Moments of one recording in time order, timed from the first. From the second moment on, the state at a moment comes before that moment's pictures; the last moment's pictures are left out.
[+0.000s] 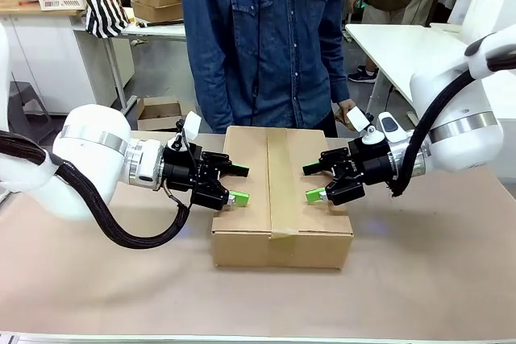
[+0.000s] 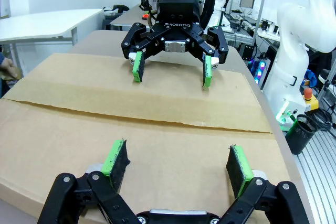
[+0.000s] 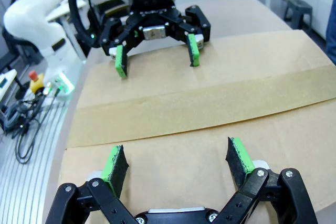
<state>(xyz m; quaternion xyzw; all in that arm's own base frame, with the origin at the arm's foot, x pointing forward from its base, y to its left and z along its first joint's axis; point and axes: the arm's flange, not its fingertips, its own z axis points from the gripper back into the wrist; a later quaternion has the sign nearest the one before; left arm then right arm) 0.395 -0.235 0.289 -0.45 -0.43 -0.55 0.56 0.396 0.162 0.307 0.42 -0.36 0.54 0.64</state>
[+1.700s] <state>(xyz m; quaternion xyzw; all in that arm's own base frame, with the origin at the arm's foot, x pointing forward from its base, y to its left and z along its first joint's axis) 0.375 -0.080 0.388 -0.57 -0.28 -0.25 0.73 0.359 0.023 0.436 0.53 -0.23 0.22 0.79</state>
